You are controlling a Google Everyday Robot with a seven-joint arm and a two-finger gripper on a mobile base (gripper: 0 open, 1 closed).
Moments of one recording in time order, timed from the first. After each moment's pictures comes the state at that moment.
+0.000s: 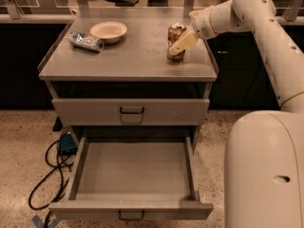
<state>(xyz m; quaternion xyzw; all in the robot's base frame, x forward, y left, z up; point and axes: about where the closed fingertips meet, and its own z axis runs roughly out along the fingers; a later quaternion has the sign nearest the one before) 0.836 -0.121 0.891 -0.50 0.71 0.11 0.48</state>
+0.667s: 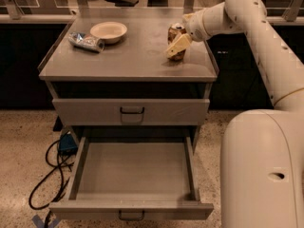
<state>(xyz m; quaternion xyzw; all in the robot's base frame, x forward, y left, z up) 0.834 -0.099 0.881 -0.52 0.70 0.13 0.47</state>
